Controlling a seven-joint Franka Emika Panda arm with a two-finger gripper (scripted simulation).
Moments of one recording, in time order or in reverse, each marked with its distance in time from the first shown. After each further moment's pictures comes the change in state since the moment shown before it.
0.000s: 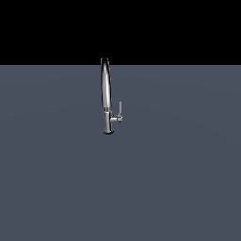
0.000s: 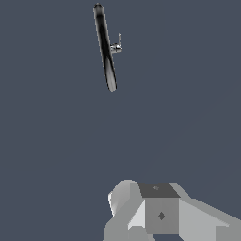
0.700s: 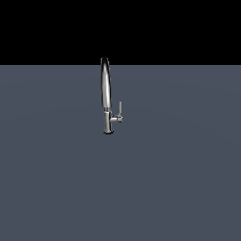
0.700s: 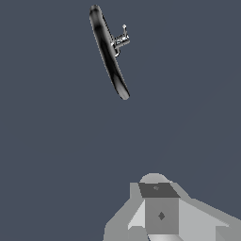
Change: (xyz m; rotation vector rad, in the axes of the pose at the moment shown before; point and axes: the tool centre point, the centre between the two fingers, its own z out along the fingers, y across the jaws) arm 0.069 -0.010 0.017 0.147 -0.169 0.140
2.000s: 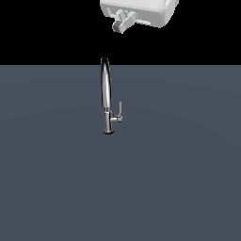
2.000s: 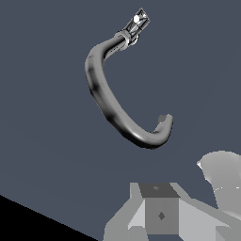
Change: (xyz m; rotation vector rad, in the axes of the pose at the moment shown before) arm 0.158 -0.015 0.055 0.354 -0.401 0.328
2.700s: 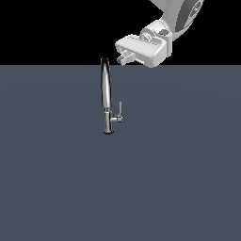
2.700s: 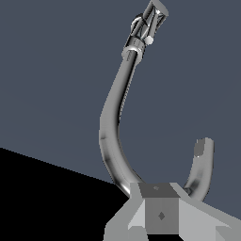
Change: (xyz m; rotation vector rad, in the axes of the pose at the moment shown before) arm 0.096 -0.013 0.025 0.216 -0.243 0.195
